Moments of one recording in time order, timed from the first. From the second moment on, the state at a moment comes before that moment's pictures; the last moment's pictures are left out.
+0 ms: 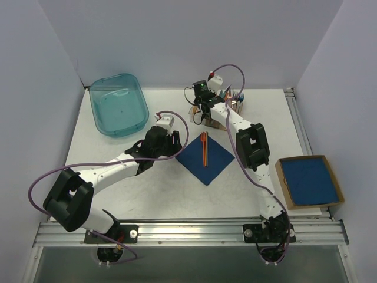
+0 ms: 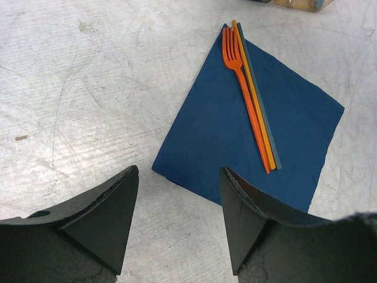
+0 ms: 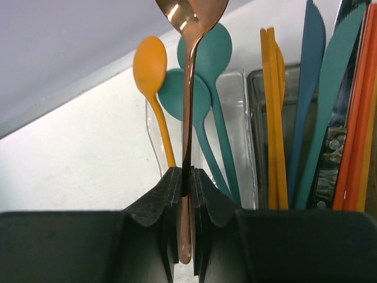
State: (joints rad) left arm -0.67 1.44 0.84 0.05 -0.15 -0.42; right arm 0.49 2.43 2.09 -0.29 0.48 0.74
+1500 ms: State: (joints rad) left arm -0.67 1.41 0.83 0.05 -0.15 -0.42; right arm 0.62 1.59 1.11 -0.33 0.18 0.56
